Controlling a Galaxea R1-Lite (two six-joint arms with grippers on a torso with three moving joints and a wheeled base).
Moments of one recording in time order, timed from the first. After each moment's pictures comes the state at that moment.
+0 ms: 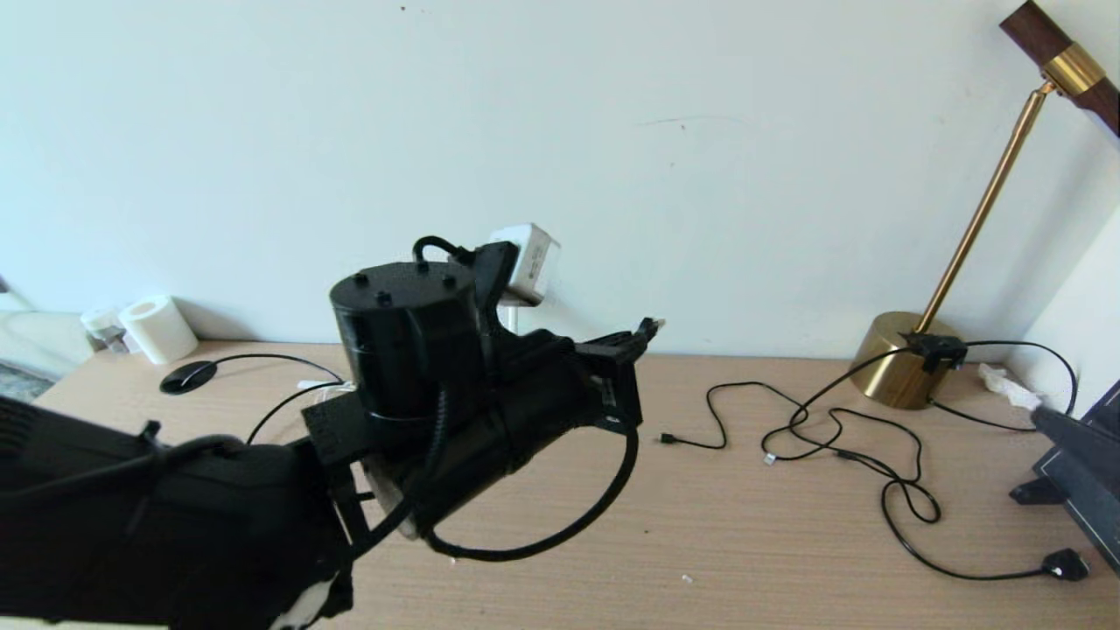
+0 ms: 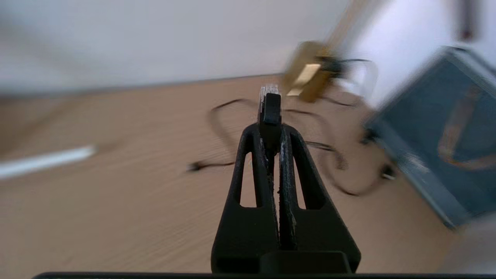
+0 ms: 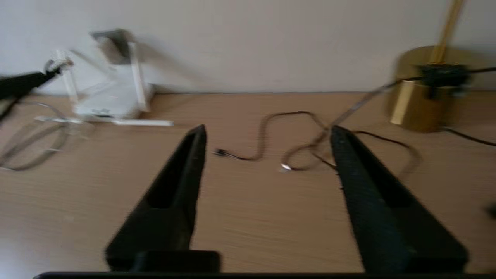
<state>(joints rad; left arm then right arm) -0.83 1.77 -0.92 -0.84 0.13 -0.27 0.33 0.82 -0.36 -0.44 -0.15 0.17</state>
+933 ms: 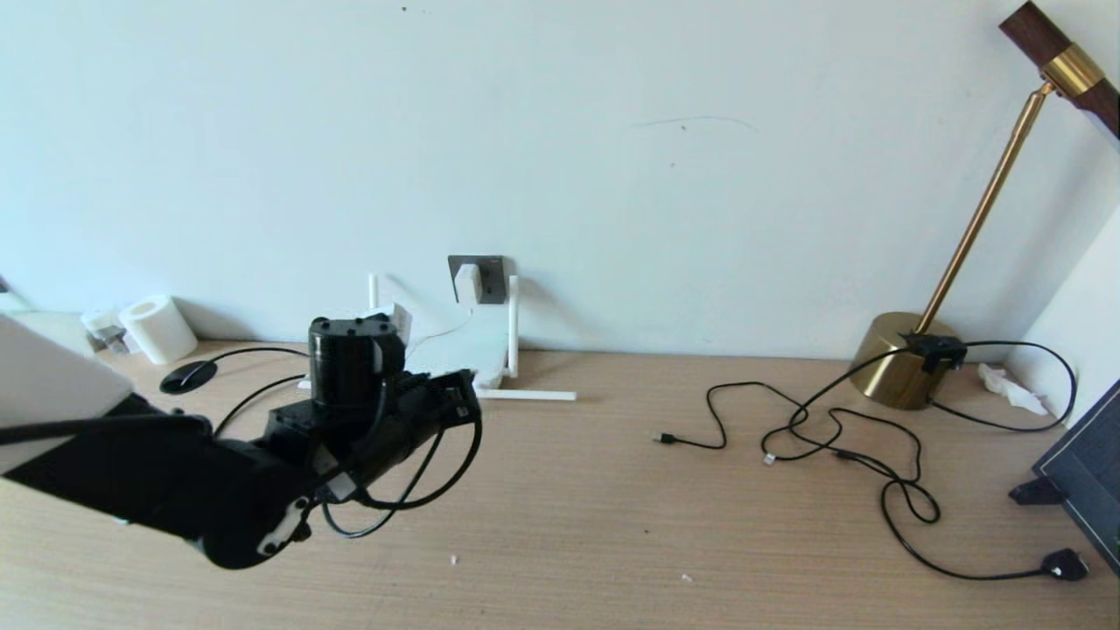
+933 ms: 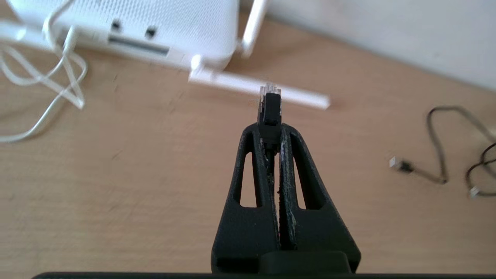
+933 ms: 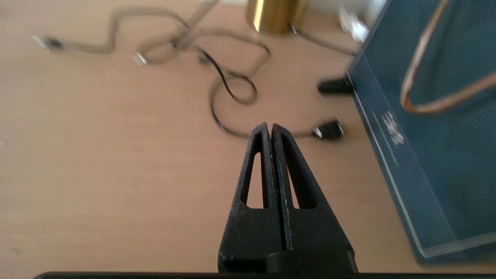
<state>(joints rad) -0.44 1.89 -0.77 -0.81 0.23 -0.39 0.11 0.28 -0.03 -0.13 -0.26 -0.06</state>
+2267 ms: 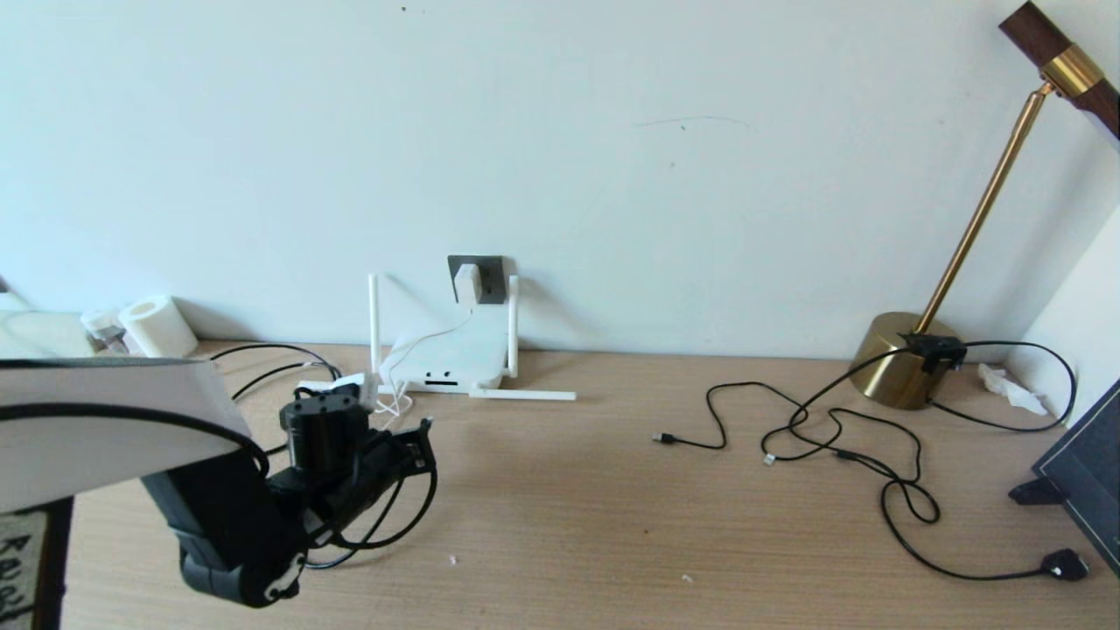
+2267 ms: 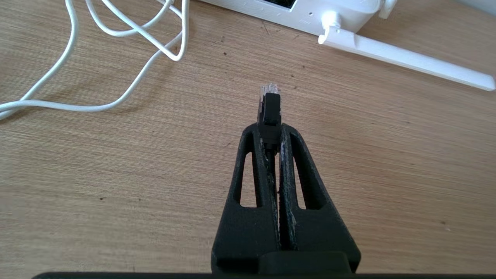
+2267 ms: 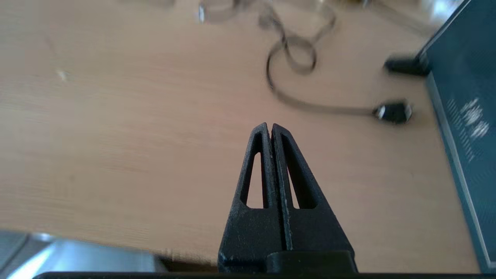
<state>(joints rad) -0.24 2.19 -0.59 -1.28 0.10 -0.27 0.00 0.17 0.00 0.00 0.03 -0.10</state>
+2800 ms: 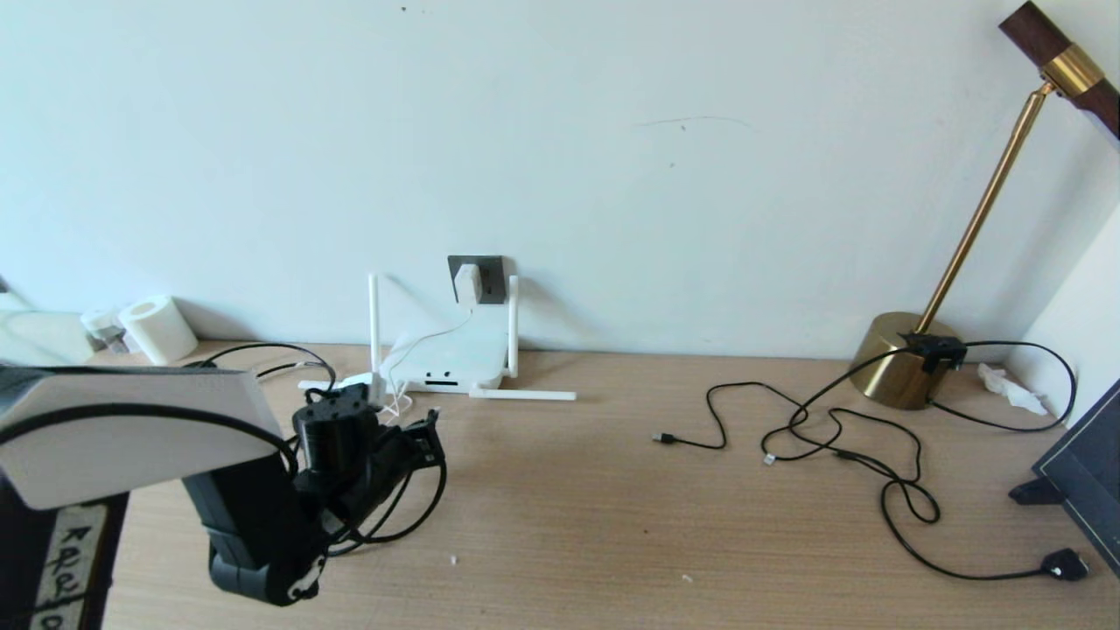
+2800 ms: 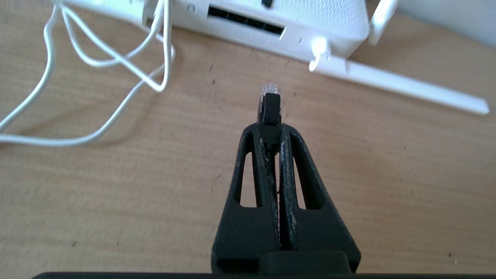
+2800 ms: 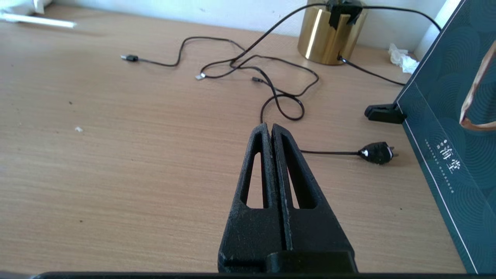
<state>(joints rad) -0.24 2.28 -0.63 -1.41 0.10 -0.26 0.01 0.01 0.00 0.00 0.01 -0.08</state>
